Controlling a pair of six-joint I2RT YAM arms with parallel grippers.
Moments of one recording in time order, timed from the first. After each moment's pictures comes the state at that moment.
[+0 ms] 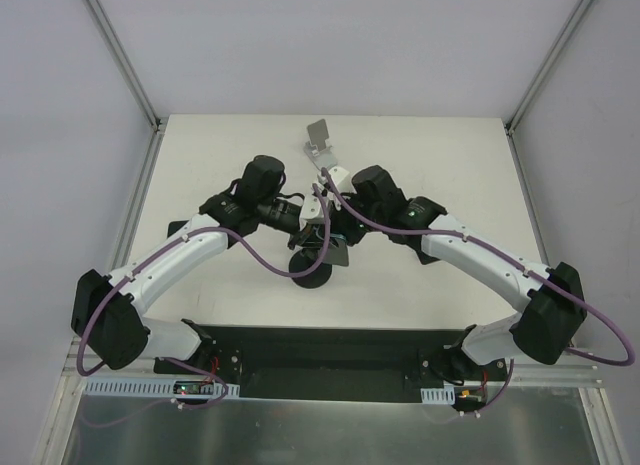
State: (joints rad) left arm -0.64 1.32 1.09 -0.37 1.04 0.55; right arm 0.84 1.42 1.21 -0.50 -0.19 -0.01
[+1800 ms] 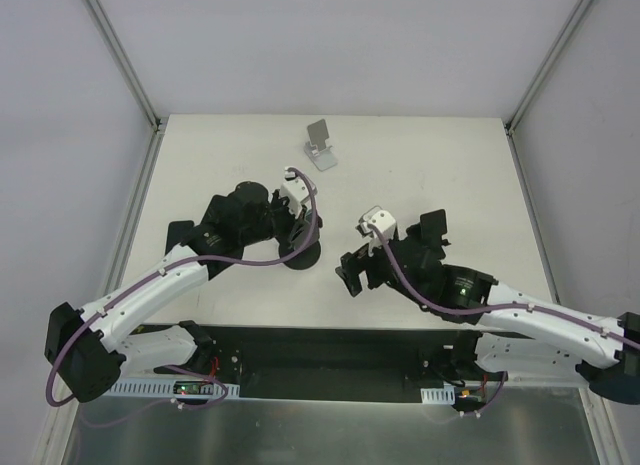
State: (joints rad) left arm -0.71 1.10 0.88 -0.22 0.18 0.04; right arm 1.20 0.90 0.81 -0.36 0.40 0.30
